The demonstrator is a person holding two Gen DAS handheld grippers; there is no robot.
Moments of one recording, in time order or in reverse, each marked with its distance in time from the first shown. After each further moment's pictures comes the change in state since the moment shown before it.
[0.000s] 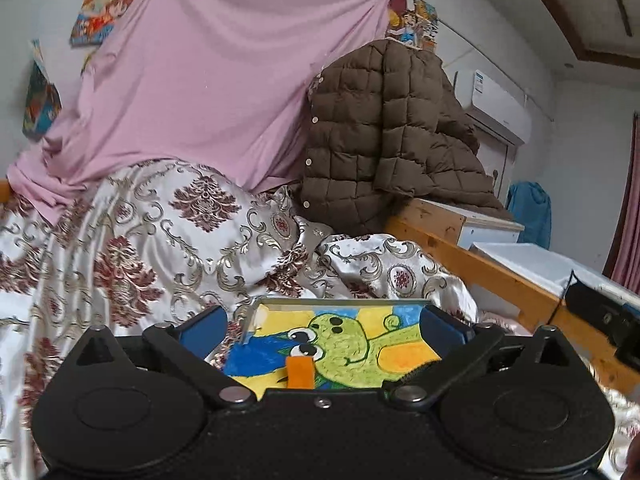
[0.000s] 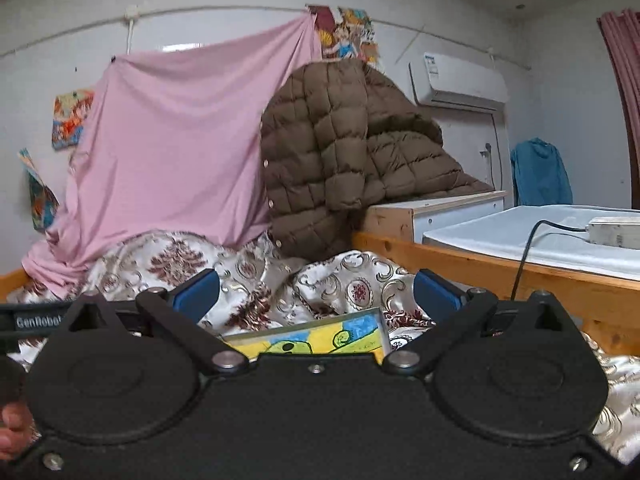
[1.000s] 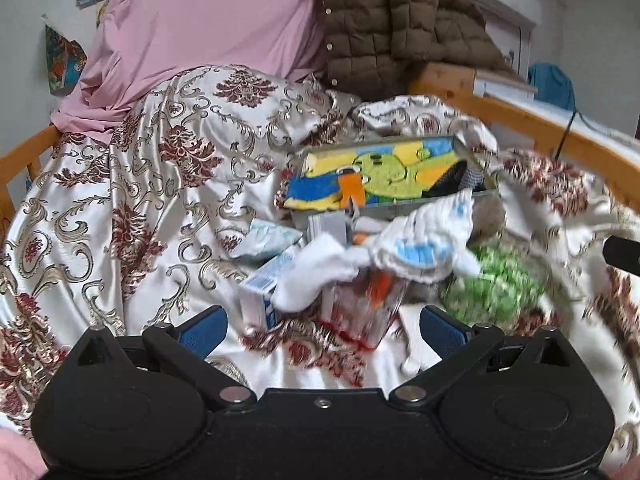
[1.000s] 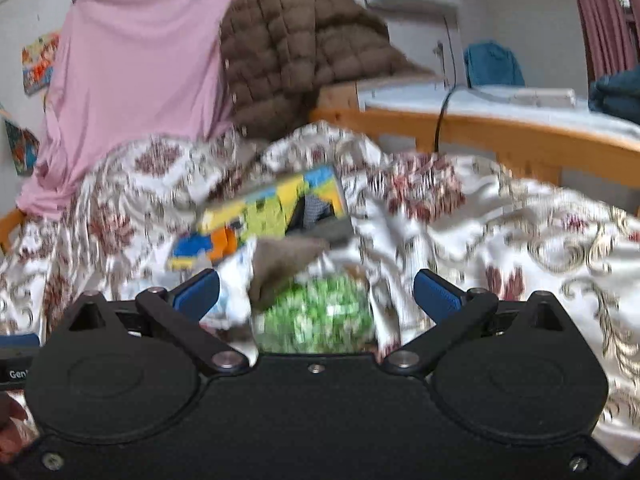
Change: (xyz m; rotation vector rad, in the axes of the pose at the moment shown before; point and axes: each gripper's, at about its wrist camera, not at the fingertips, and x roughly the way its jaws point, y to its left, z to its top) left arm -0.112 0.021 -0.127 0.138 0.320 0.125; right arm -0.115 -0.008 -0.075 0.070 0.381 -0.134
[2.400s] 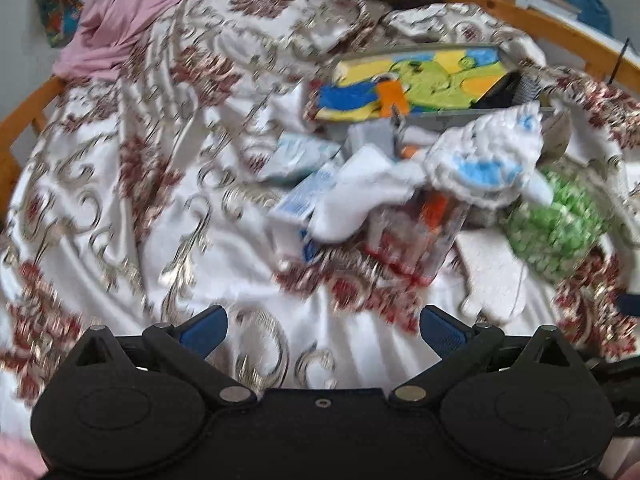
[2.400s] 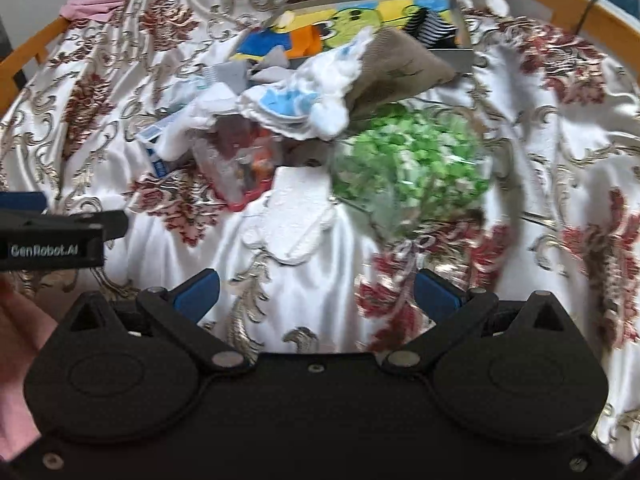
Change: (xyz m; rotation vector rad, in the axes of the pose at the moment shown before) left arm 0.055 0.011 0.010 0.026 0.262 0.080; right arm 0.124 0.090 -0.051 -0.273 0.522 0.196
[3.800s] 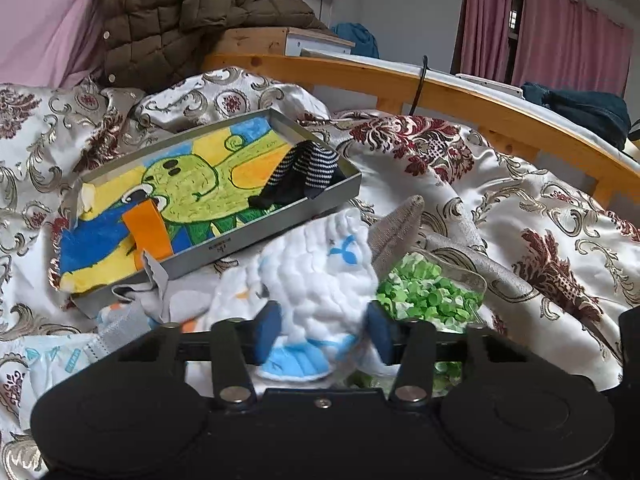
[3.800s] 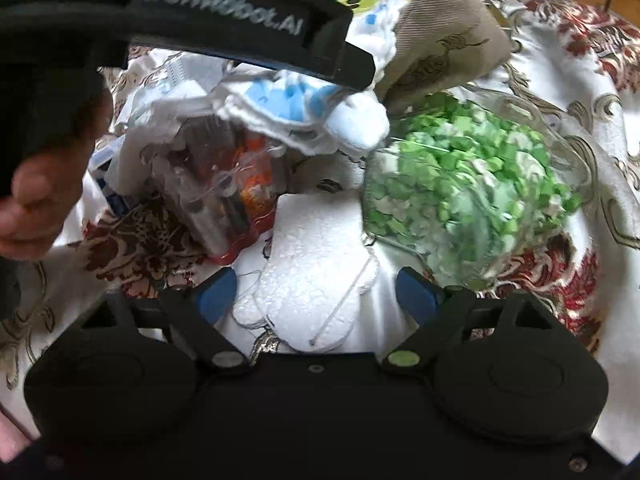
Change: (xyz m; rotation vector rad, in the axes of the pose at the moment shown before) left arm 0.103 -0.062 0.085 0.350 -0.236 -0.656; right arm 0.132 0.025 0.021 0.047 -0.055 -0.045
